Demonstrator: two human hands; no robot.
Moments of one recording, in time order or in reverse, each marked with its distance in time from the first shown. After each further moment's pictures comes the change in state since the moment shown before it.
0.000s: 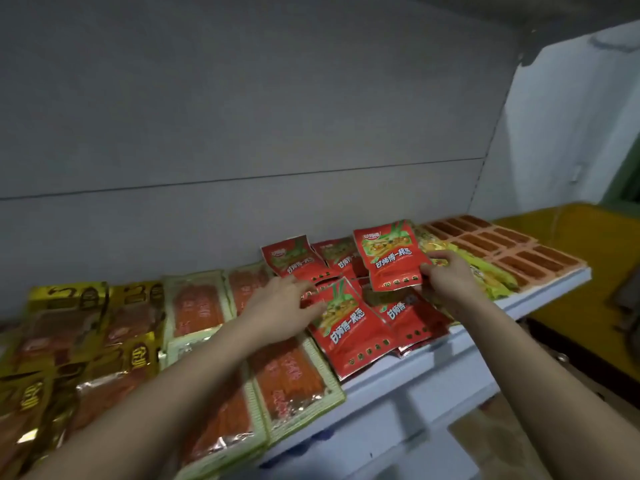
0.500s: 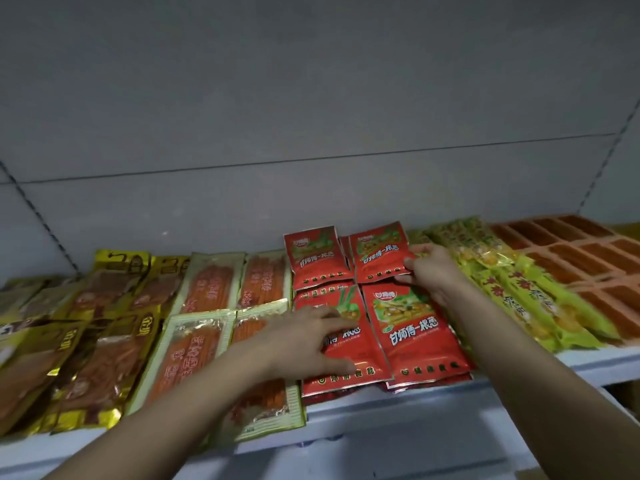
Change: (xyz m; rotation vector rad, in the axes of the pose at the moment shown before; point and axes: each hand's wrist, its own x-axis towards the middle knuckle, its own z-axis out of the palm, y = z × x) left_hand 0.007 0.075 0.020 0.070 -0.305 -0.082; right_hand 0.115 0.018 0.054 -0.027 -0.455 0.107
